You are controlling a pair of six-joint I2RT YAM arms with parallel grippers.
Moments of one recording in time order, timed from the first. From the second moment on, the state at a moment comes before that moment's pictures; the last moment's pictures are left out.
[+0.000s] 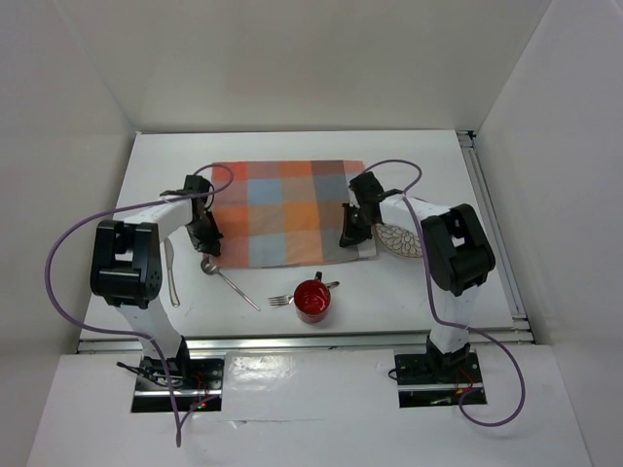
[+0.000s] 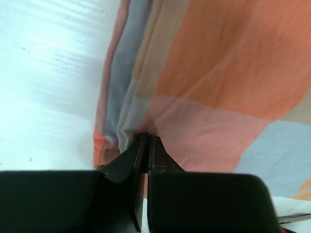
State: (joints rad) left arm -0.04 1.79 1.14 -0.67 0.01 -0.50; right arm 0.39 1.91 1.21 -0.42 -0.22 0.45
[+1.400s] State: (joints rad) left arm -0.15 1.31 1.09 -0.86 -0.04 -0.60; right arm -0.07 1.20 0.92 -0.63 -0.08 0.77
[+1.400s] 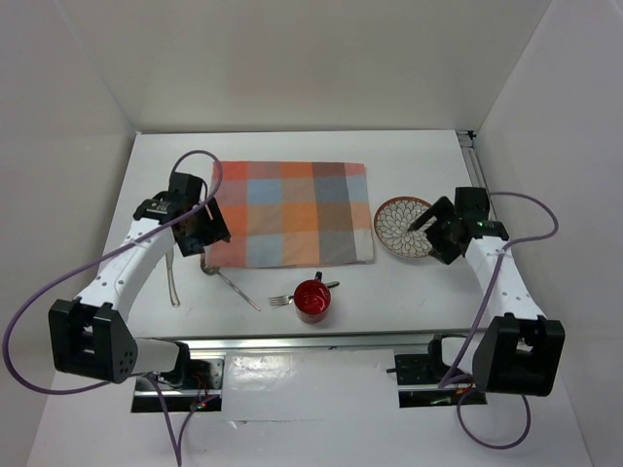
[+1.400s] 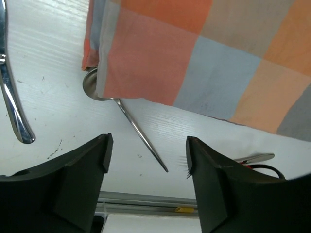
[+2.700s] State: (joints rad) left arm -0.18 1.44 1.33 -0.83 -0.07 -0.42; right arm -0.18 1.36 0.61 -0.15 -0.15 1.03
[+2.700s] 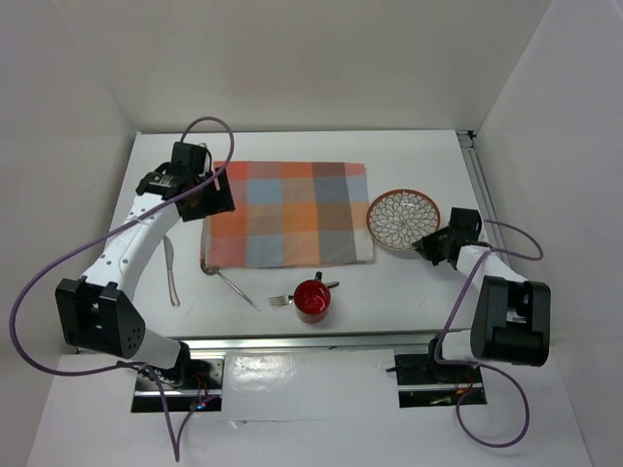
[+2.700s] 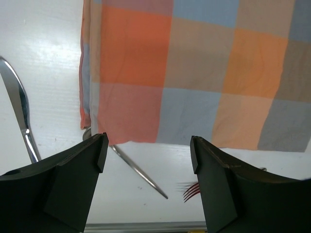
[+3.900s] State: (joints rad) left arm -0.04 1.36 1.42 -0.98 -0.21 -0.46; right arm 0.37 2.22 1.68 -0.35 -0.43 0.82
